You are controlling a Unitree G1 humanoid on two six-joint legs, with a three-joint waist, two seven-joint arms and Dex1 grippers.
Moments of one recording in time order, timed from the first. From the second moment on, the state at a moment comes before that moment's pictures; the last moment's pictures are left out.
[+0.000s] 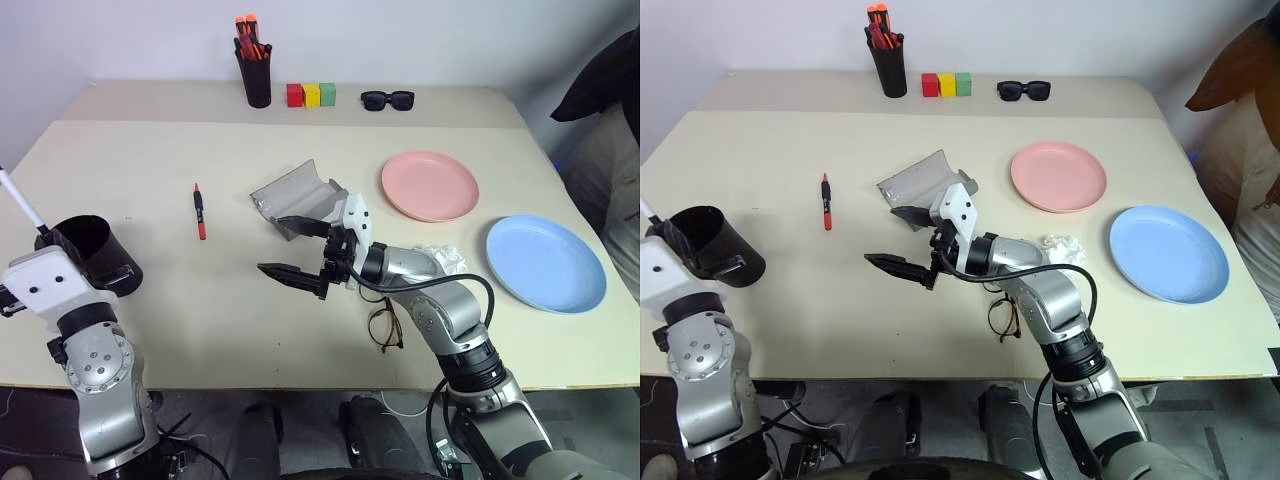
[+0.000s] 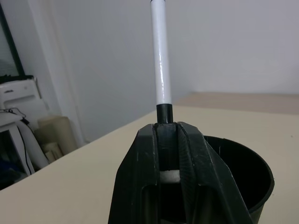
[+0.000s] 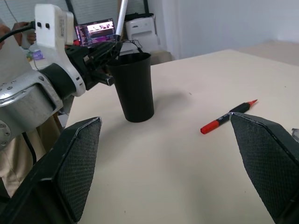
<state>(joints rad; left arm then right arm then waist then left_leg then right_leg) 0.04 0.08 0.46 -0.51 0.05 0.15 0.24 -0.48 -0.18 0.25 -0.16 0.43 0.45 0.81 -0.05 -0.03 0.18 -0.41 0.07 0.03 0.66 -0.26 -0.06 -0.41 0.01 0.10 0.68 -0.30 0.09</state>
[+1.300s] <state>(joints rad) -0.91 0.19 0.51 0.29 -0.10 1.13 0.25 -0.45 -0.17 0.20 -0.11 0.39 0.43 0.67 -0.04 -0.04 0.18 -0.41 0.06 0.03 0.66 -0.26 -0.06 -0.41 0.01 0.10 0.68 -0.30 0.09</state>
